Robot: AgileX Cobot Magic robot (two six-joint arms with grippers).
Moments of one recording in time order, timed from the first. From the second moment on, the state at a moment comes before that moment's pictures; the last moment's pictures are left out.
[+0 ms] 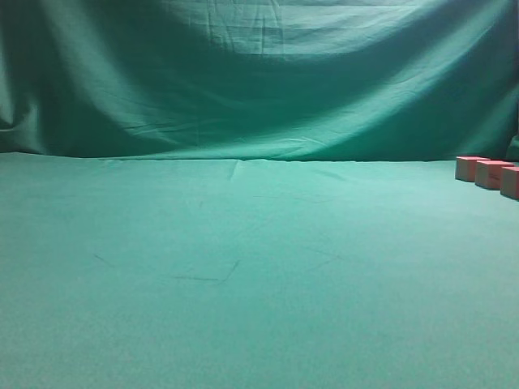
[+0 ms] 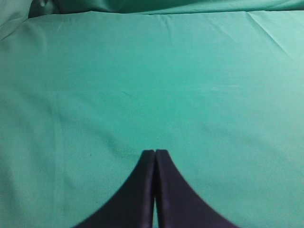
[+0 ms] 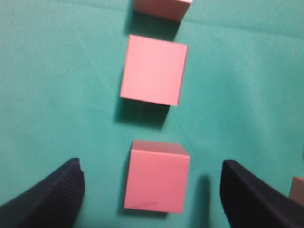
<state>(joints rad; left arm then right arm) 0.00 -0.01 0.02 0.02 0.35 0.01 0.04 1.64 -0.85 -0.01 0.57 -0.11</state>
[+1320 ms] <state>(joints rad) 0.00 -0.01 0.02 0.02 0.35 0.01 0.04 1.65 -0.86 -0.02 0.59 -0.12</state>
